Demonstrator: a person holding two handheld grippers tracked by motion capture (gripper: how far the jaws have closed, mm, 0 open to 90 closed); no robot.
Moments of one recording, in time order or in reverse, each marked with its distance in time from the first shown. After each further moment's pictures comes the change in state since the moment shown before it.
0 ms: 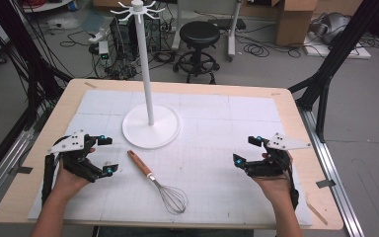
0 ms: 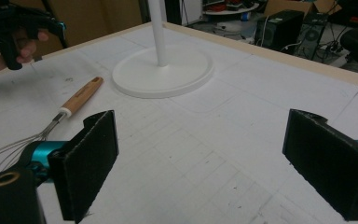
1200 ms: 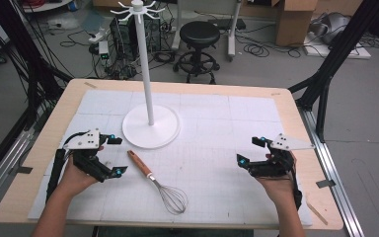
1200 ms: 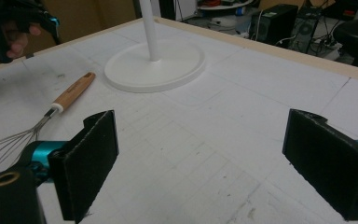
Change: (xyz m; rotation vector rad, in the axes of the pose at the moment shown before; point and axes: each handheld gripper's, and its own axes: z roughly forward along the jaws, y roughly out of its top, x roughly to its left) left arm -0.008 0.022 0.027 0.147 -0.038 0.073; right arm -0.004 -0.002 -0.008 0.010 -0.025 0.003
